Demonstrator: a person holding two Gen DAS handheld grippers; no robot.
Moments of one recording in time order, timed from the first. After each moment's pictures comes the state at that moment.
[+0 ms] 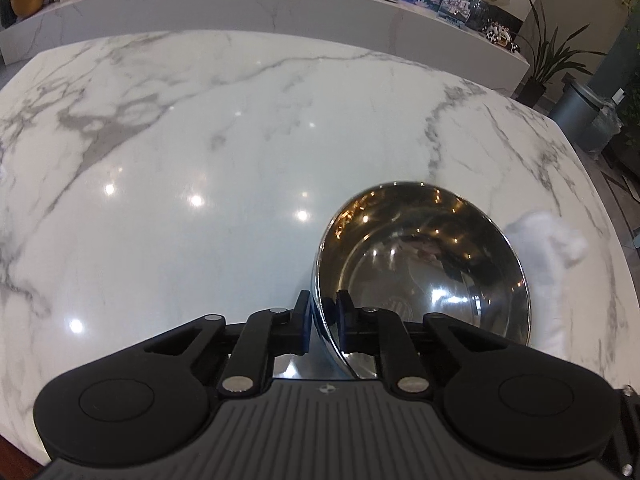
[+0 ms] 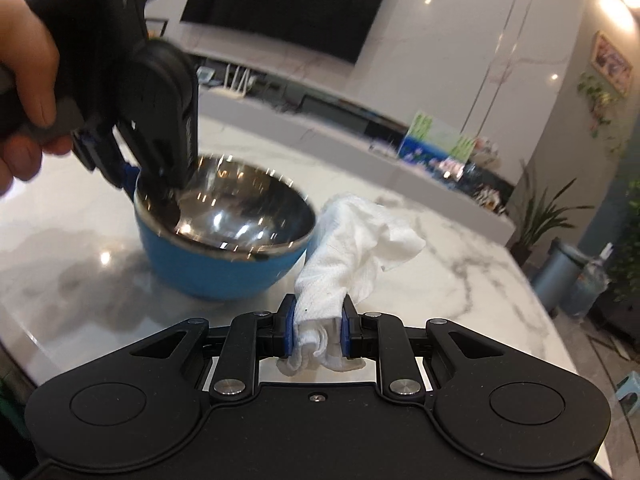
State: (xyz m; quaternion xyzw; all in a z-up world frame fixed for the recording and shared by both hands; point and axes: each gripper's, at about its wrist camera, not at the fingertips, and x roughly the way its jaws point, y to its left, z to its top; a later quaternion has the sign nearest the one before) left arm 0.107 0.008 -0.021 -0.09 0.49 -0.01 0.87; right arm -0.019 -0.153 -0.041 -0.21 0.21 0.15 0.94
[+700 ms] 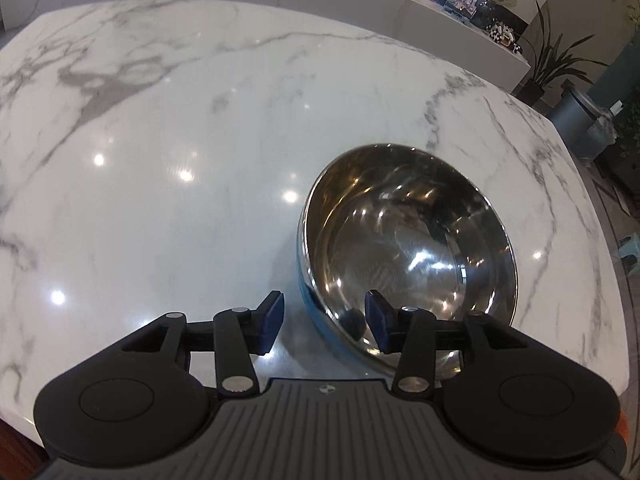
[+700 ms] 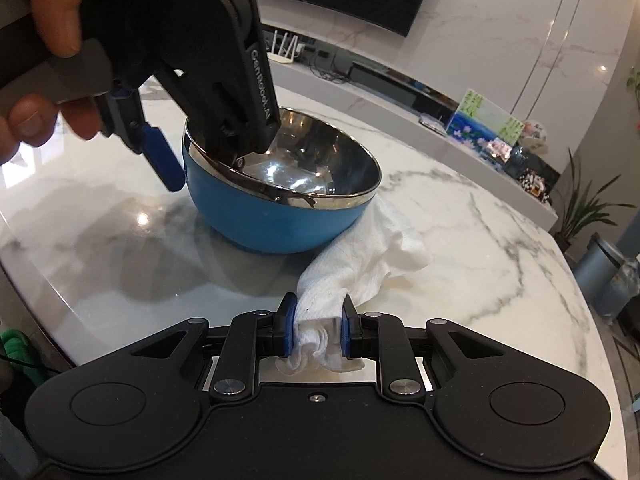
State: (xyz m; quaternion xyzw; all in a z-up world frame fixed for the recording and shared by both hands) left arm 0.092 0.017 -0.032 -0.14 0.52 -0.02 0.84; right arm -0.016 -0.137 -0.062 -0.24 0.27 0.20 0.91
